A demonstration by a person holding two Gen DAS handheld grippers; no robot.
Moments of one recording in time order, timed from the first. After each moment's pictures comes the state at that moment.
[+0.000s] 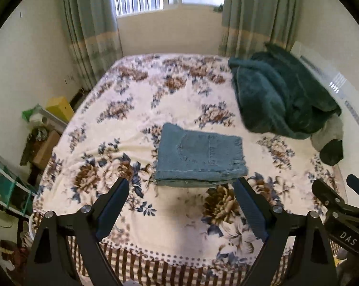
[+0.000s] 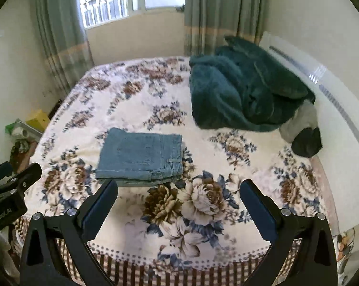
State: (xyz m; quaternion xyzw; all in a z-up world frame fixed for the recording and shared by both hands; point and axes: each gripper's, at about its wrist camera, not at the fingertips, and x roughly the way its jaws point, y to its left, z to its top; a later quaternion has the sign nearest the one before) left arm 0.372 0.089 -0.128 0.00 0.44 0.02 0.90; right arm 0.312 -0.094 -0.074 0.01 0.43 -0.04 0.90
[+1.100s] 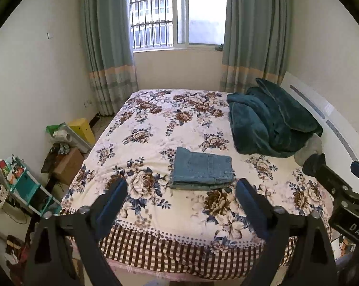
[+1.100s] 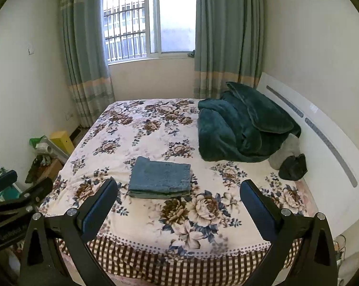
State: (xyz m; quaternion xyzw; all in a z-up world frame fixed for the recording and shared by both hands) left arm 0.207 0.107 0.012 0.00 0.36 0.03 0.93; right arm 0.106 -0.067 0.134 0.01 0.33 -0.01 0.94
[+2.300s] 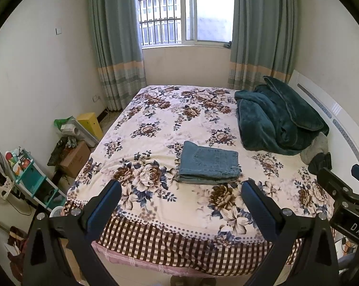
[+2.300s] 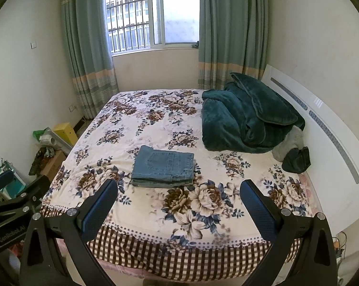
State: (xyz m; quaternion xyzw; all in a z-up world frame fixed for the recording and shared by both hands) left arm 0.189 0.109 0.008 0.01 0.36 0.05 0.93; right arm 0.110 -0.067 0.108 0.01 0.36 0.00 0.93
